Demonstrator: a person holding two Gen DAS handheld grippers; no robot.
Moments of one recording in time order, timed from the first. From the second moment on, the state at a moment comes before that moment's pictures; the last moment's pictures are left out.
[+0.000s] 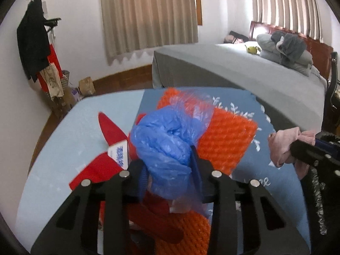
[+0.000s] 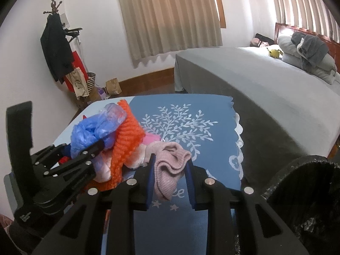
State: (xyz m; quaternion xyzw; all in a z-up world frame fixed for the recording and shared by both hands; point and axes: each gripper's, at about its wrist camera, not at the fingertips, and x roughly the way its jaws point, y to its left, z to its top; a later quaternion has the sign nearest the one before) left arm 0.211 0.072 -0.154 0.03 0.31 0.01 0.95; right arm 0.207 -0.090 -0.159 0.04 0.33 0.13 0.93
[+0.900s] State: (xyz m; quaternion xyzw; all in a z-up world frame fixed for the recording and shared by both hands) left arm 0.124 -0.003 -0.085 0.02 0.27 -0.08 0.96; right arm 0.115 -0.179 -0.083 0.06 0.25 0.08 0.96
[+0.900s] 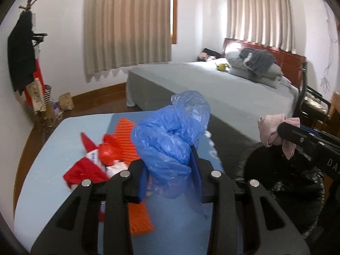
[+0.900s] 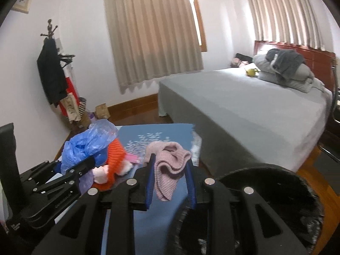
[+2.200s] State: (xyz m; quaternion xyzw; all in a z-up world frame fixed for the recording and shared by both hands) left arm 0.108 -0.115 -0.106 0.05 0.28 -0.22 0.94; right arm 0.046 -0.309 -0.099 0.08 0.26 -0.12 0.95
